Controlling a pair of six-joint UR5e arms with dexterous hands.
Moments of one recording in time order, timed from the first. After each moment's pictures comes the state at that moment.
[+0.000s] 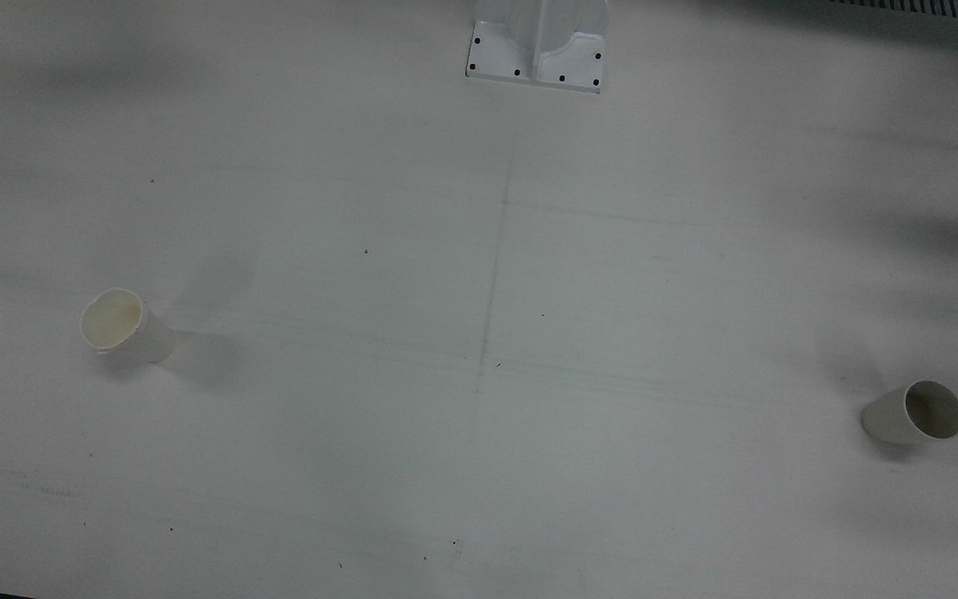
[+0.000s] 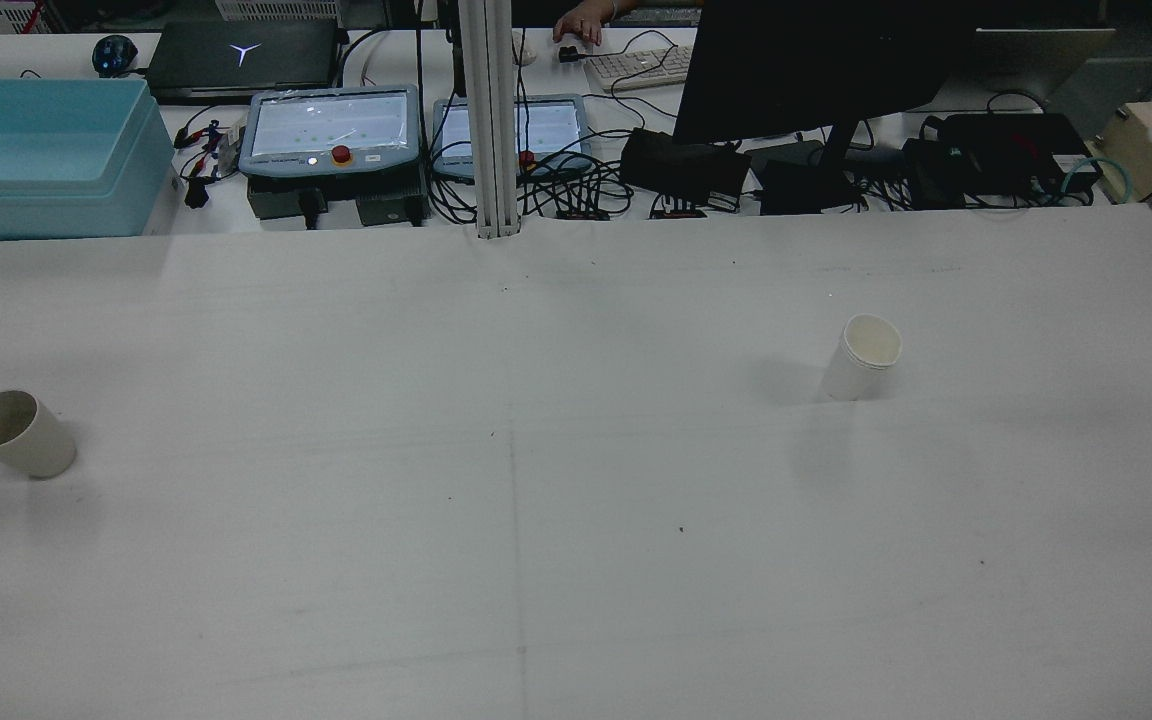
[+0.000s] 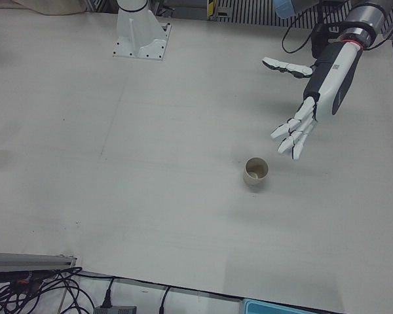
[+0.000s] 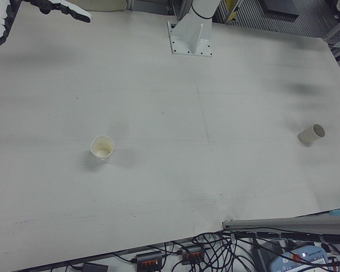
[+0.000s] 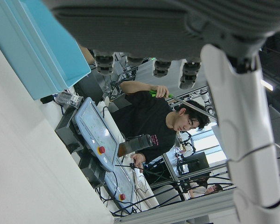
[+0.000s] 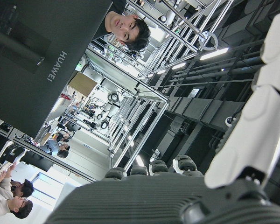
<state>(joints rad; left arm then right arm) -1.40 -1.48 -2.15 0.37 1.83 0.39 1.18 -1.67 2.33 -3.62 -1.04 -0.60</state>
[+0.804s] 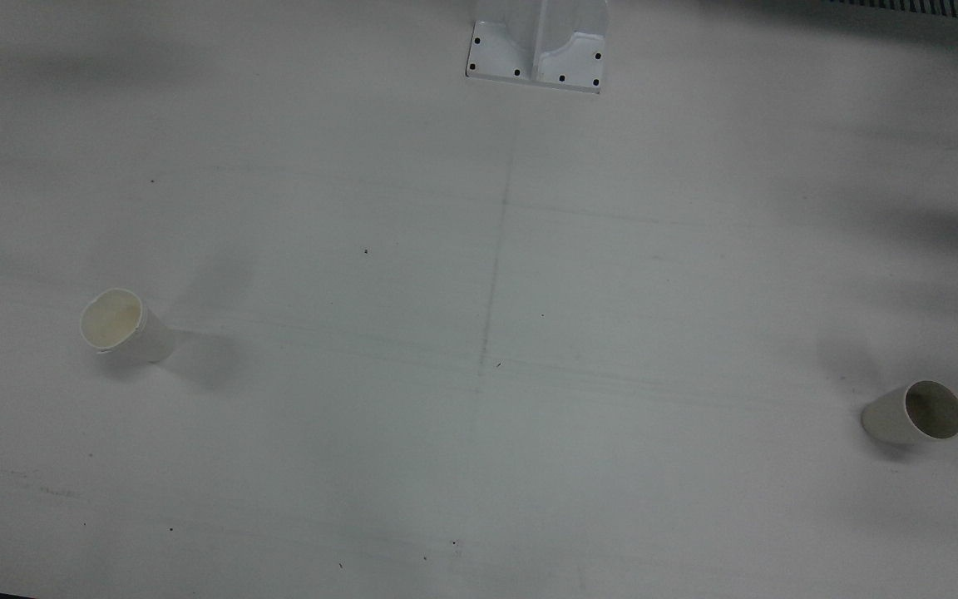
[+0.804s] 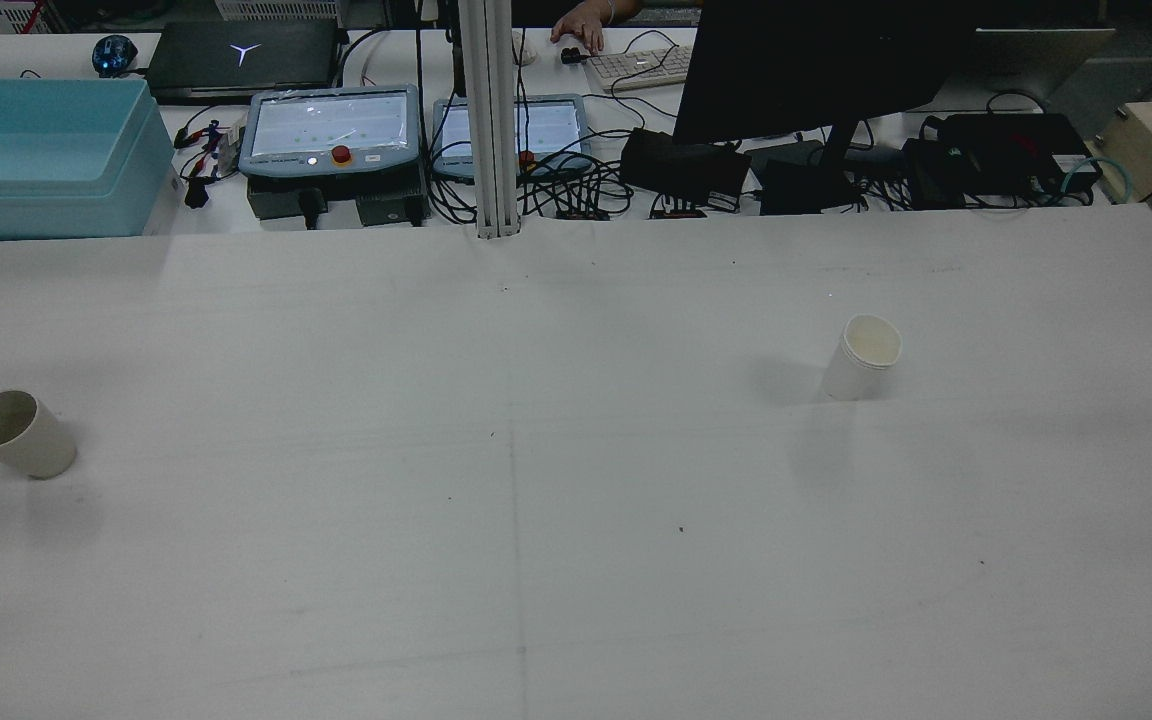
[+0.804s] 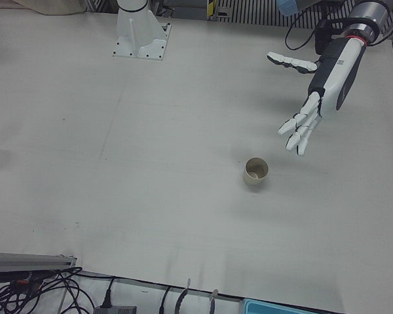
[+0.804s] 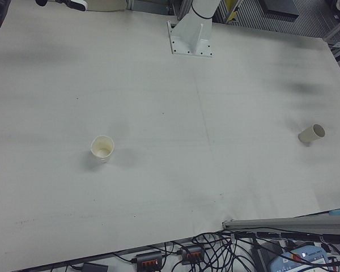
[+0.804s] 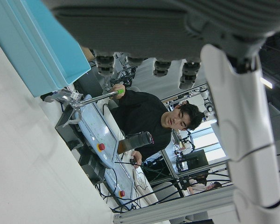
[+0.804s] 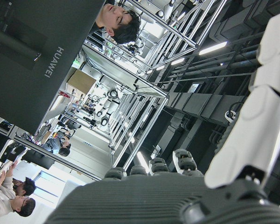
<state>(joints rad) -1.40 -1.47 -2.16 0.36 1.84 0.39 1.20 -1.68 2.35 -3.64 -1.04 -0.57</state>
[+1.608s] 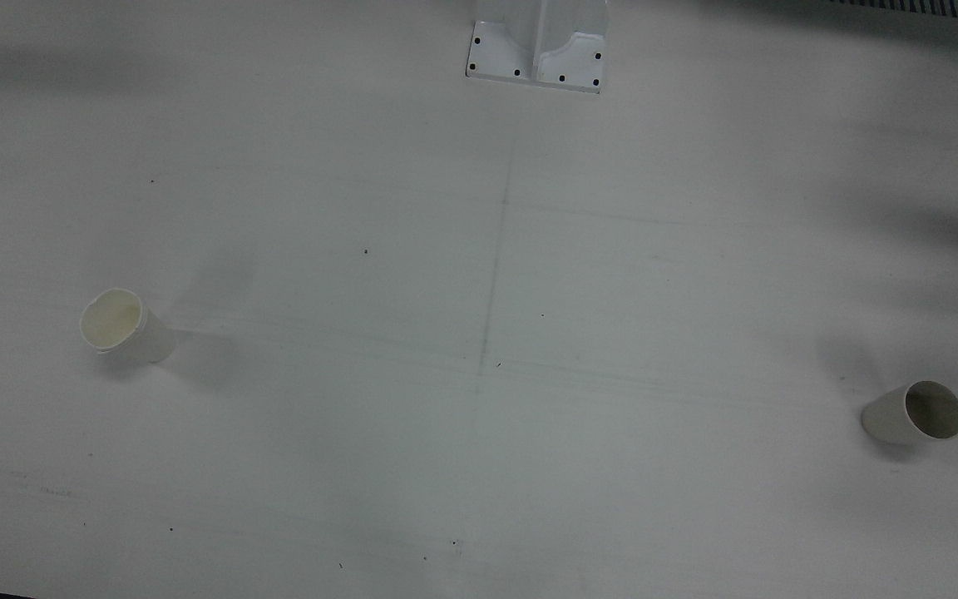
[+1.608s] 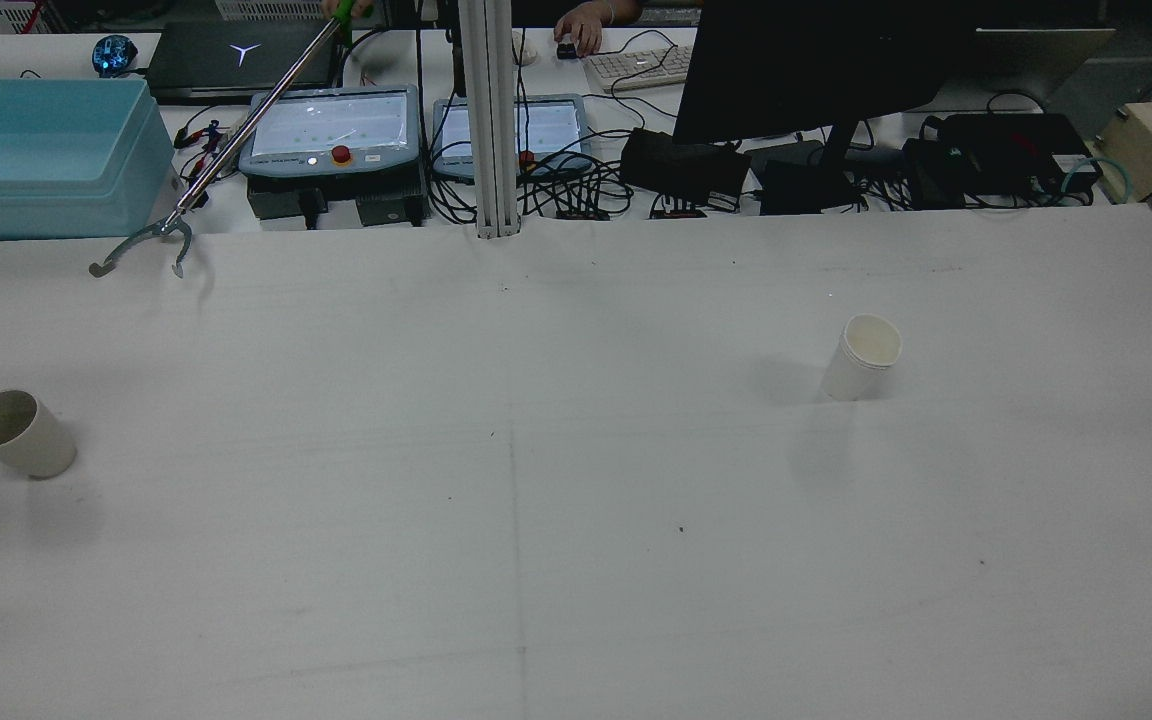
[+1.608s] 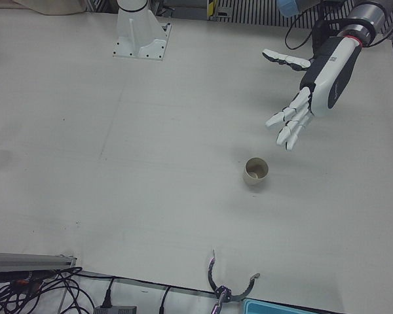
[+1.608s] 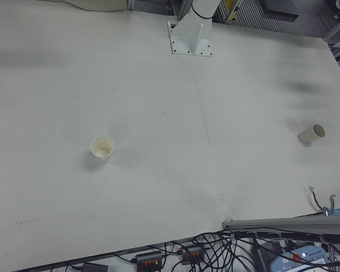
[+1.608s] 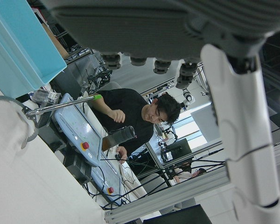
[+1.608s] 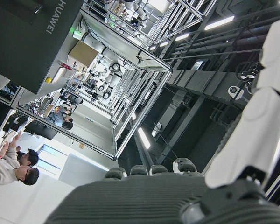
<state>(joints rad) -1.39 -1.43 -2.15 0.23 1.81 0.46 1.35 -1.69 2.31 -3.63 -1.10 -0.56</state>
